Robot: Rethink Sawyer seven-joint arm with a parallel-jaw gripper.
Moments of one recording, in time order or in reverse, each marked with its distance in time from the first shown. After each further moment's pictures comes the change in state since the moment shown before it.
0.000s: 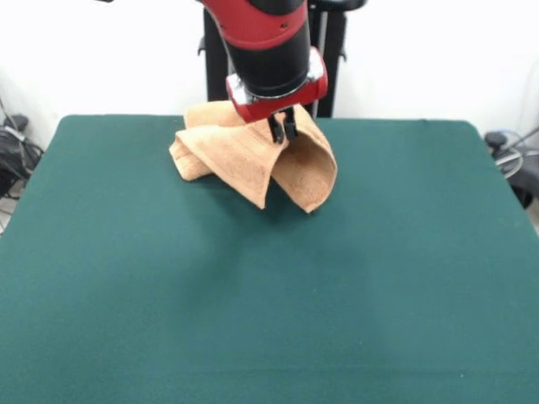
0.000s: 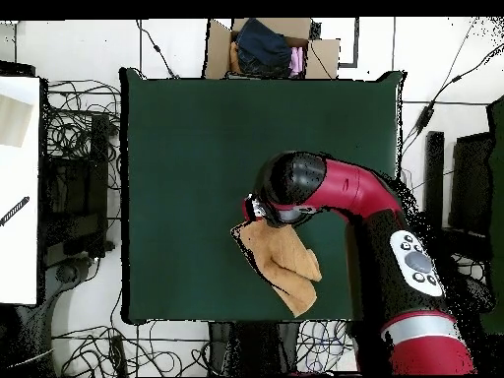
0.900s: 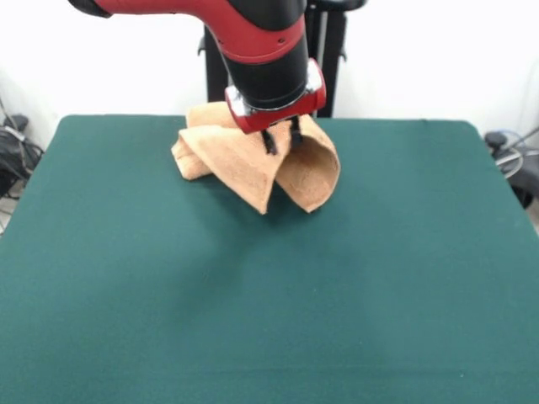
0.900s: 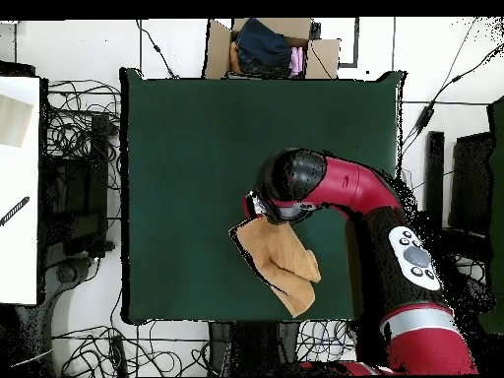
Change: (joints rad) arm 0.001 0.016 0.000 -0.013 0.000 0.000 0.000
